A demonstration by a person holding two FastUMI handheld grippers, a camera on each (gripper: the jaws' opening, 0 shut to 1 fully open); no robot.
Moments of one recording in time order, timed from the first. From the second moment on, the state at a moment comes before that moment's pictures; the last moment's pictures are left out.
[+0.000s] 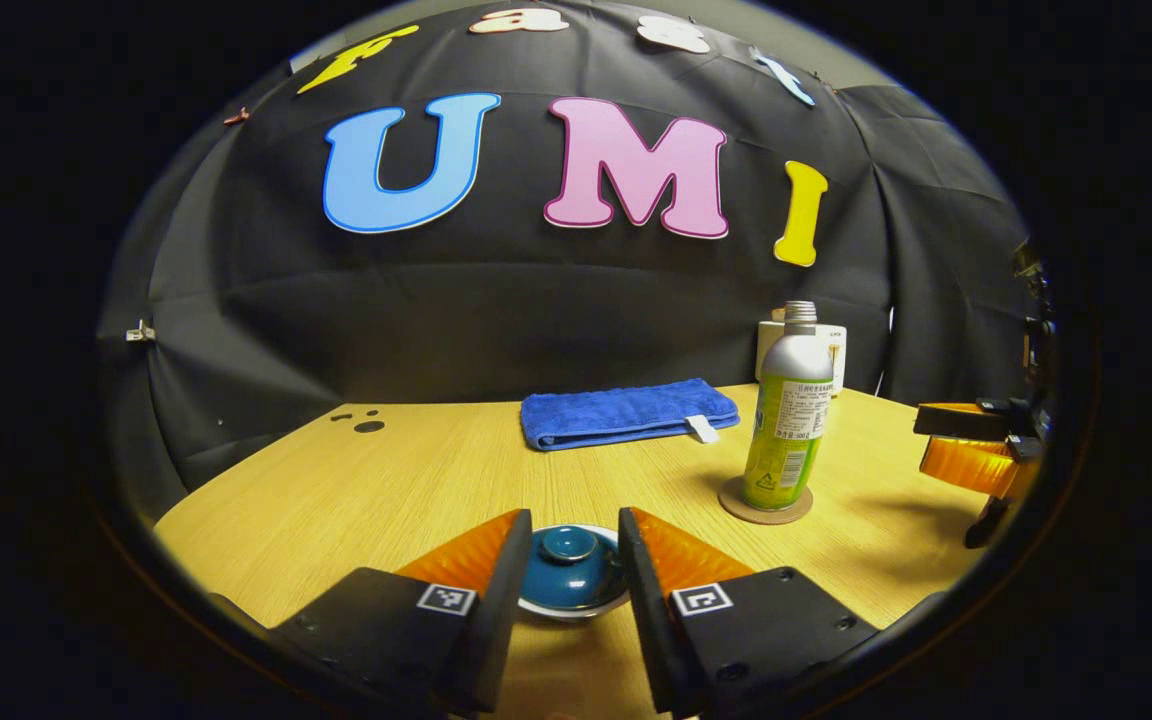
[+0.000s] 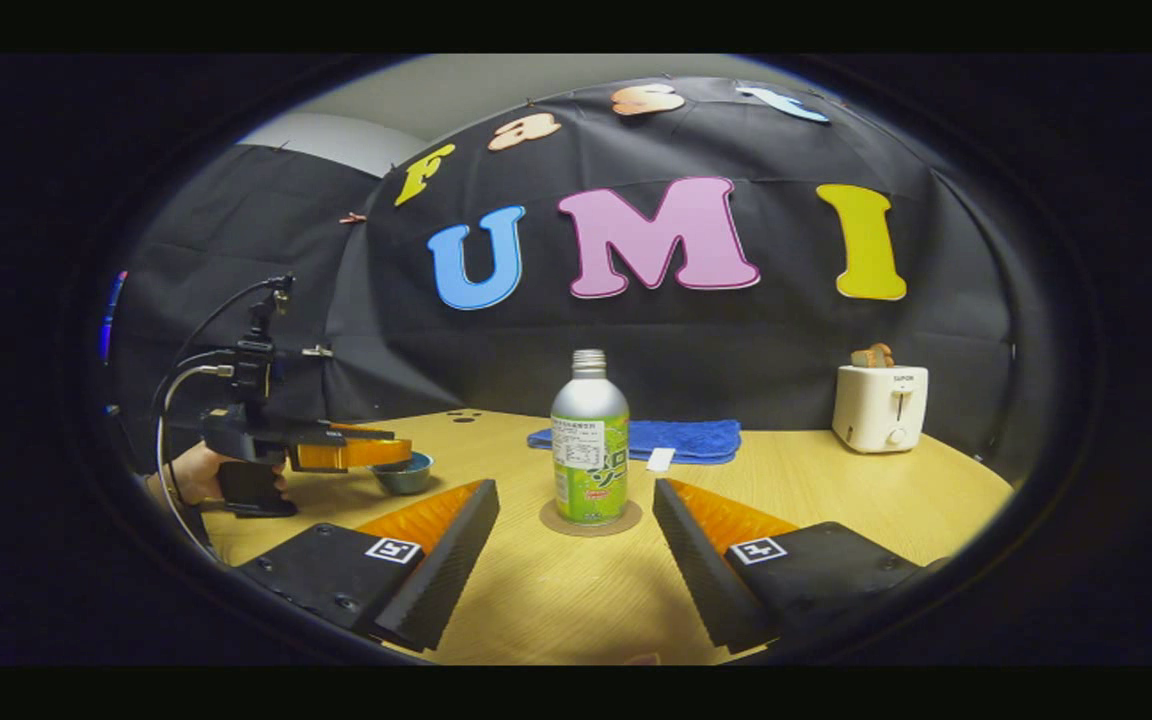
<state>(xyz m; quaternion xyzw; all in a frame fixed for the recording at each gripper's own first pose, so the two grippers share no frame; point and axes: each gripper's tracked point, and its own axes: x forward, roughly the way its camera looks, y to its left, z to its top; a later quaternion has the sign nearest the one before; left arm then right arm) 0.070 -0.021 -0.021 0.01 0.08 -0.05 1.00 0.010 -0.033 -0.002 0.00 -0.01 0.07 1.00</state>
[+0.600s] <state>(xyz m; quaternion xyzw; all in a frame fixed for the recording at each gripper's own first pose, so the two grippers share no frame) 0.029 -0.028 0.002 0.00 -0.01 -0.02 1.00 0.003 -0.021 0.000 0.00 -0.01 0.03 1.00</state>
